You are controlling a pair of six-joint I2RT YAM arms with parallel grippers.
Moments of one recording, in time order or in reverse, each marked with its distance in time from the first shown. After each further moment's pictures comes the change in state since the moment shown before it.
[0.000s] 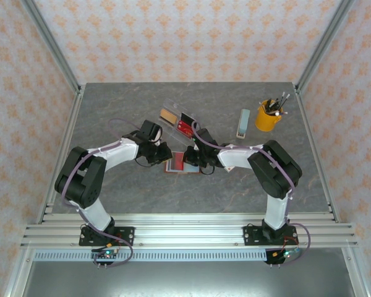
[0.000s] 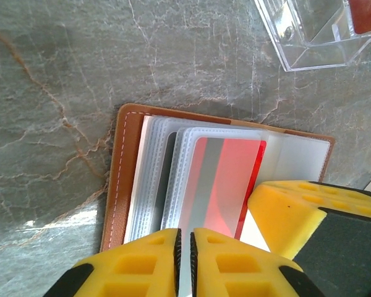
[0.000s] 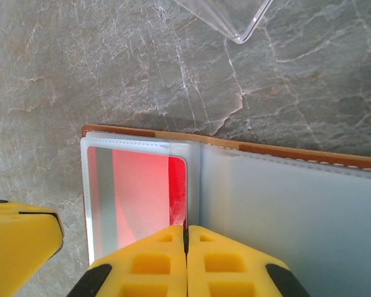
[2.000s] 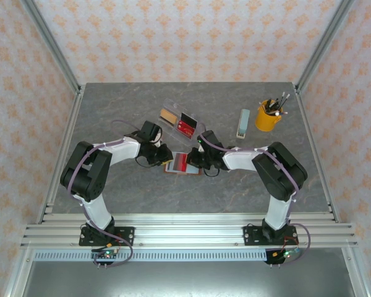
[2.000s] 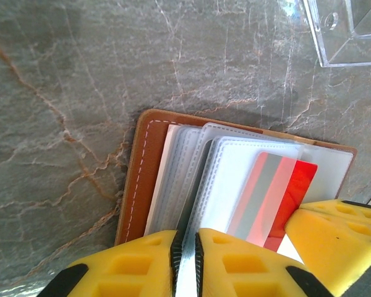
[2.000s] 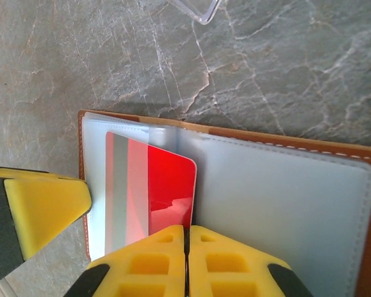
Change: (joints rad) left arm 0.026 0.077 0.010 0.014 0.055 0.018; right arm -0.031 -0.051 -0.089 0.057 -0.051 0.011
